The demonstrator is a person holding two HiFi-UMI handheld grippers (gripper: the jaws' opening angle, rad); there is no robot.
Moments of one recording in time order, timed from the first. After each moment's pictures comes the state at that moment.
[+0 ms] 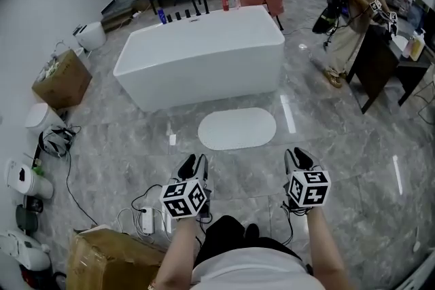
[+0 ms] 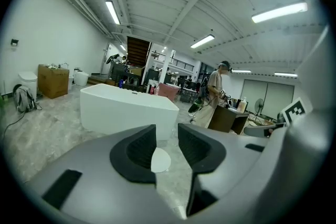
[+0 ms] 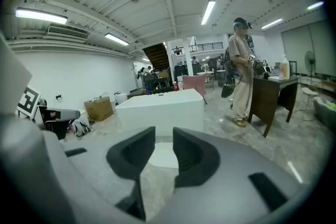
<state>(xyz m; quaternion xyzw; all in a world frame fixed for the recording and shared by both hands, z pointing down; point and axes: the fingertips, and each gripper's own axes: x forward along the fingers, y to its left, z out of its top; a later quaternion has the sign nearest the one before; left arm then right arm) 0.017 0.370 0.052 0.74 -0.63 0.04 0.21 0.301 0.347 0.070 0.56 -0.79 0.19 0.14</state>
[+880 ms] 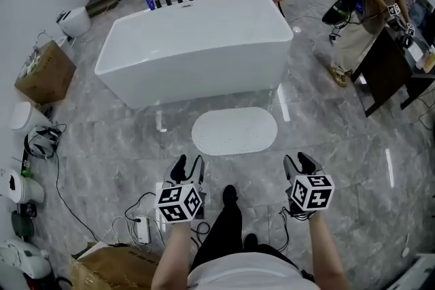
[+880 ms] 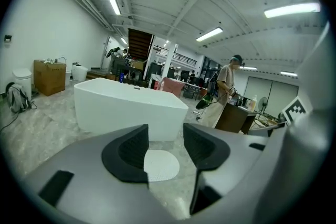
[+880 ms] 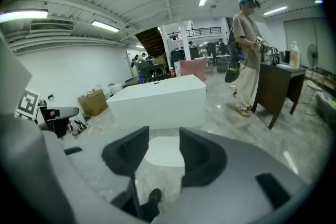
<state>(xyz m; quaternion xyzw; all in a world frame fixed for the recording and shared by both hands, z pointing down) -0.037 0.190 0.099 0.74 -0.63 0.06 0.24 0.268 0.179 0.127 0.56 -0.77 0.26 0.18</state>
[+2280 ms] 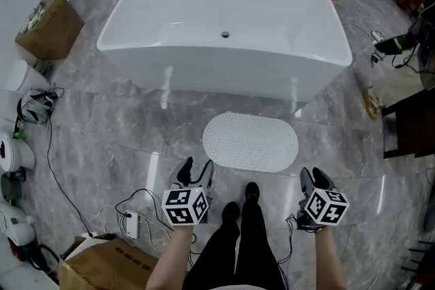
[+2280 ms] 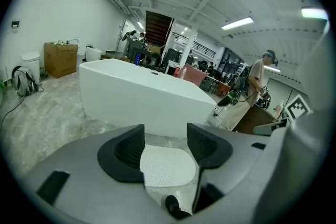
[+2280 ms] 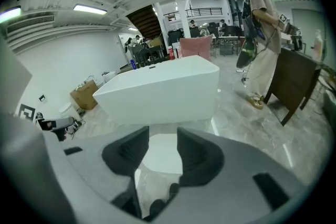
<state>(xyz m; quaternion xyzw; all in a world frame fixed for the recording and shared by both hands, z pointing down) -0.139 -0.015 0.227 0.67 -0.66 0.09 0.33 0.195 -0.064 0.233 0.53 -0.74 0.33 0.24</state>
